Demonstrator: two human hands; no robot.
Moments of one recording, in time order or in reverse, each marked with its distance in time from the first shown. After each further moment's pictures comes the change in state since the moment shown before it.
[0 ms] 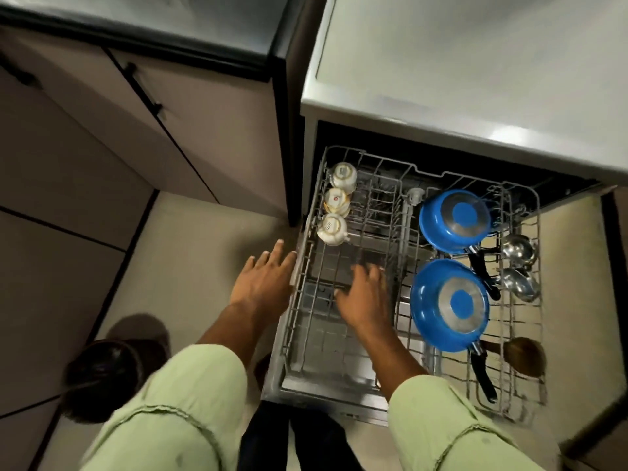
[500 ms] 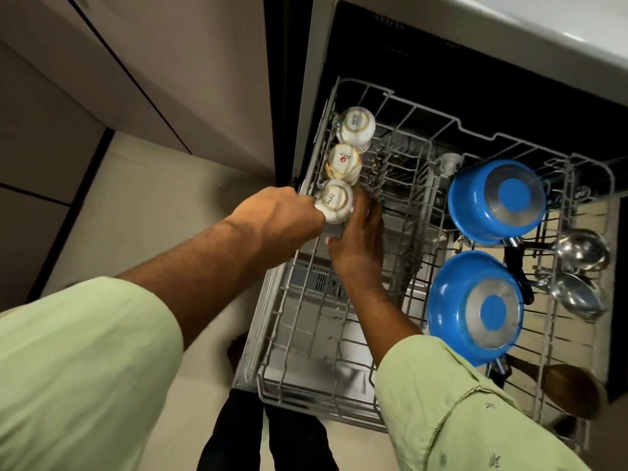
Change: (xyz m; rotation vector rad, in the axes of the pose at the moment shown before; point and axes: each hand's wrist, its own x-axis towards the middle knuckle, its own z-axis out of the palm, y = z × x) left_hand 0.085 0.014 -0.039 0.410 0.017 0.342; right_hand 0.118 -0.004 0.068 0.175 0.319 -0.135
